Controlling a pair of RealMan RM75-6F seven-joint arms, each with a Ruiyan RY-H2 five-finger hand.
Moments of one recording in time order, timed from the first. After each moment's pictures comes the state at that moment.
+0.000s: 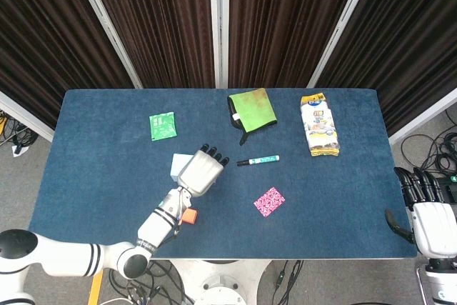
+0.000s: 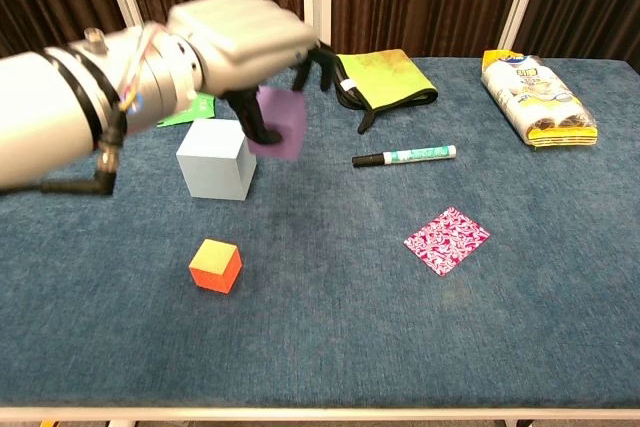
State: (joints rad) left arm -0.90 -1.66 -0.24 -1.69 0.96 1.06 1.03; right arm 0.03 -1.01 0.06 -1.81 -1.58 1.56 -0.05
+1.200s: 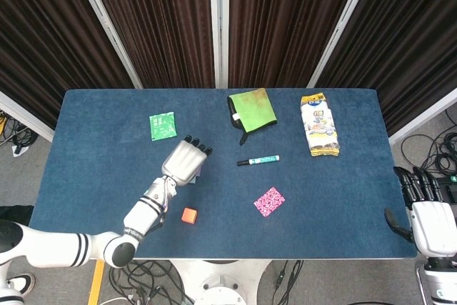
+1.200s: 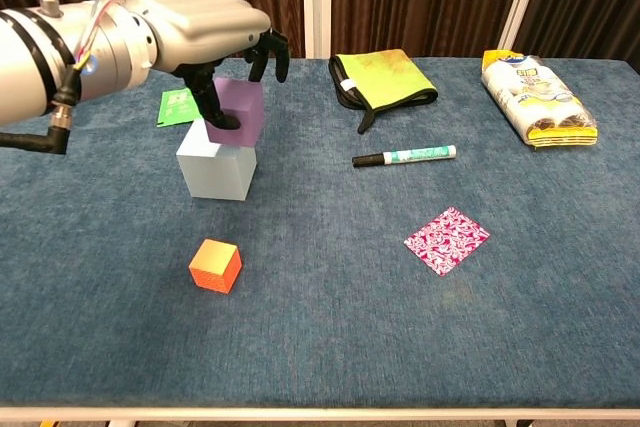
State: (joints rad) left arm -0.97 -1.53 -0.16 -1.69 0.86 1.05 0.89; right arm 0.04 -1.01 0.06 -1.81 -1.57 1.55 -0.07
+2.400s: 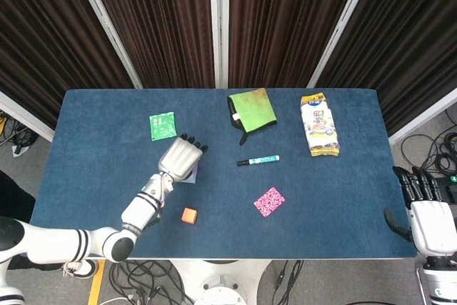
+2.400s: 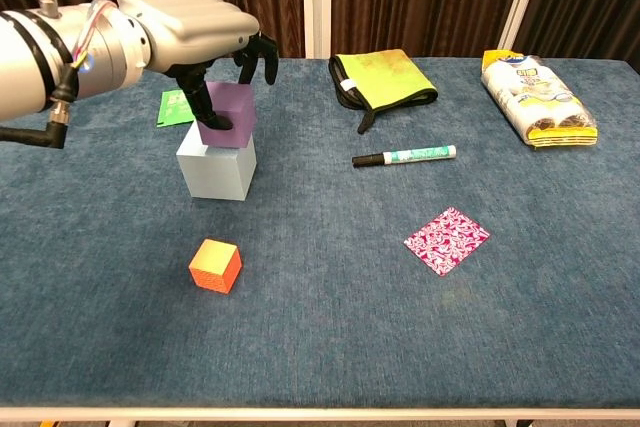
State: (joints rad) left arm -0.99 -1.52 -0.13 -1.64 0.84 1.03 0.82; right arm 0.04 -1.02 0.06 -1.82 -1.56 1.55 -0.09
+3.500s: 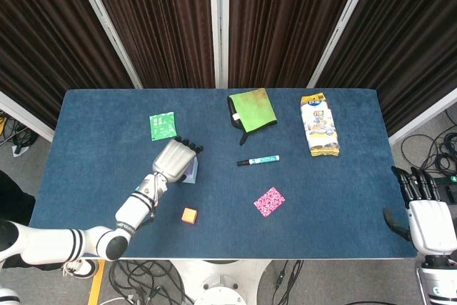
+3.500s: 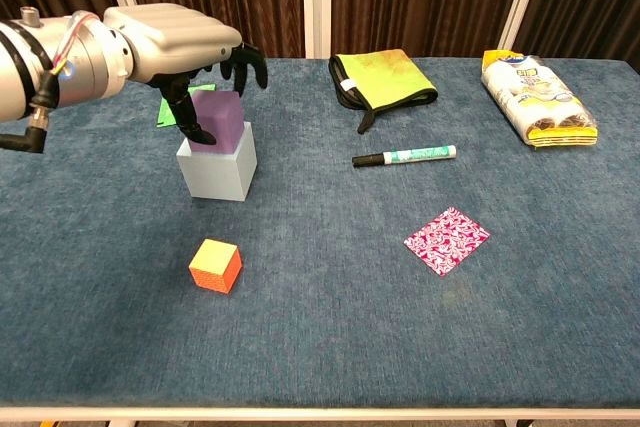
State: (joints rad) left arm -0.97 -1.49 -0.11 -1.63 0.85 0.99 0.72; right arm 0.04 -1.02 0.06 -1.82 -1.55 1.53 -0.10
